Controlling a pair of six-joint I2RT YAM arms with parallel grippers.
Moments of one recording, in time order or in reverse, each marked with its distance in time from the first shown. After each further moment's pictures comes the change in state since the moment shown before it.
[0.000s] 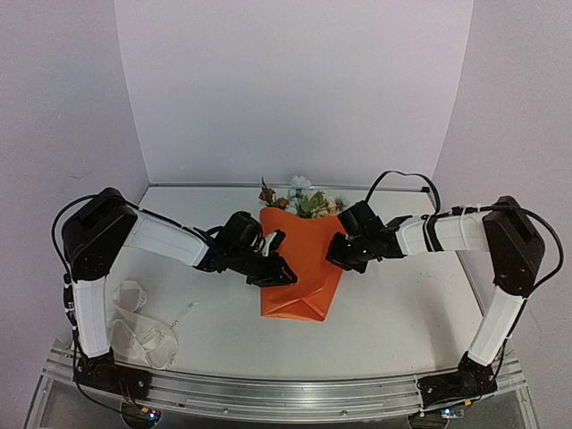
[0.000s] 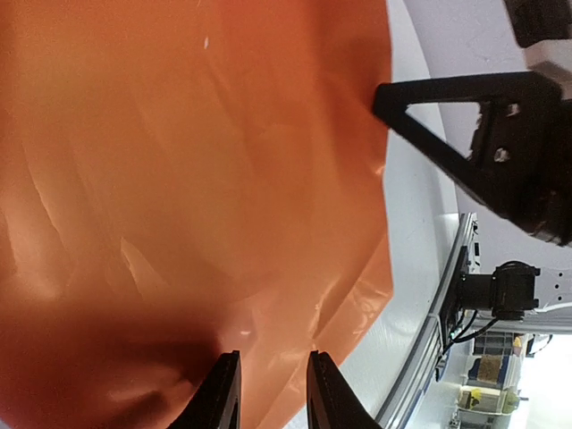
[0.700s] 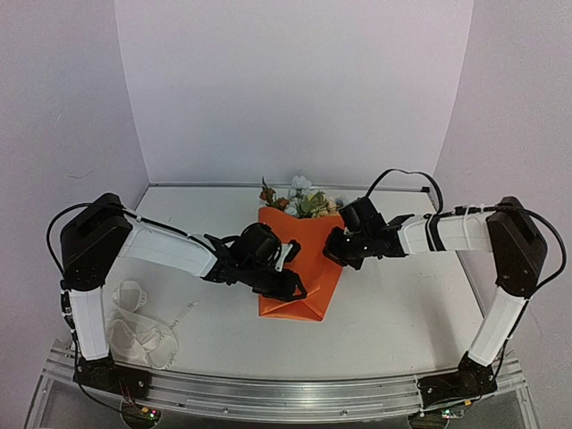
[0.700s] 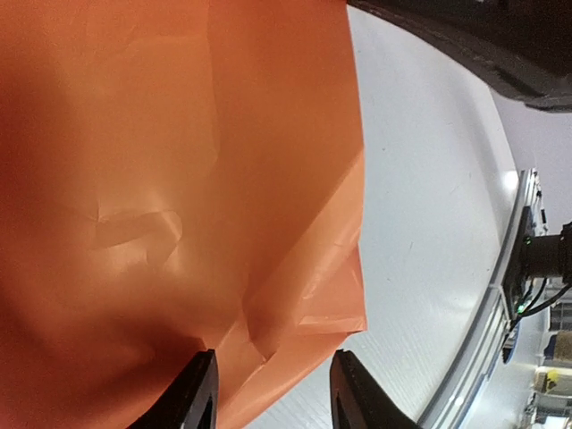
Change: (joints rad) left arm -0.153 -0.016 0.043 -0.150 -0.222 0.130; right arm 0.002 -0.016 -0.002 0.061 -0.064 0.047
